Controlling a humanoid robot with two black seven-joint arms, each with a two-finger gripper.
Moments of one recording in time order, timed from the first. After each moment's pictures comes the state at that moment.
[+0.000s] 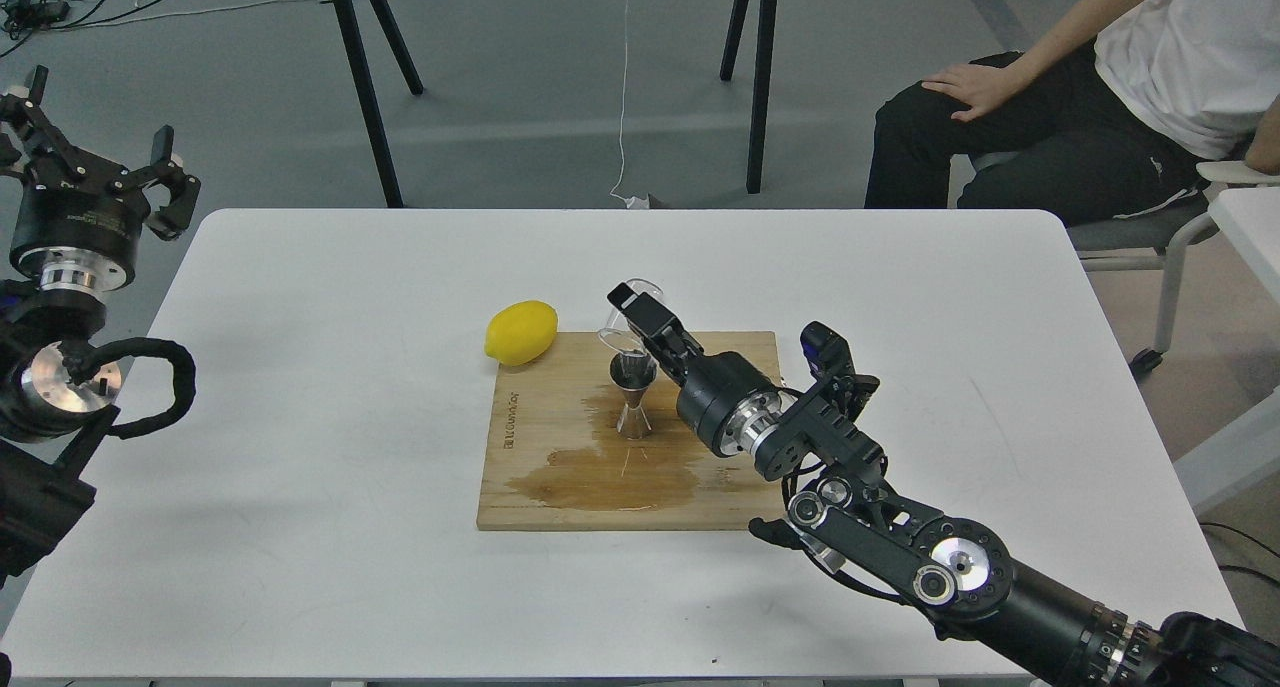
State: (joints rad) left arm -0.65 0.44 -0.87 -0.70 -0.06 -0.29 -0.46; right arm 0.39 -0.04 0.65 1.24 -1.29 -0.25 0.06
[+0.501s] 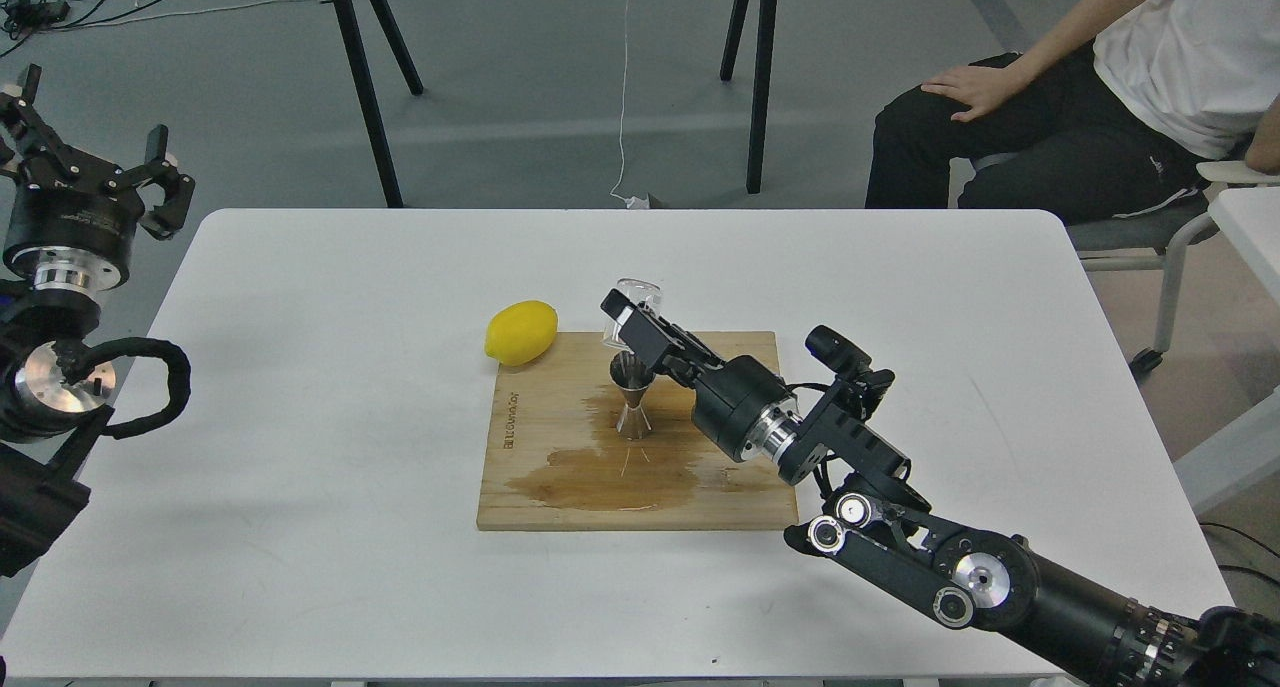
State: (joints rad) left arm -0.65 0.45 -0.88 -0.70 -0.06 -0.29 -0.46; right arm 0.39 -0.13 0.62 1.25 -1.51 -0.27 0.18
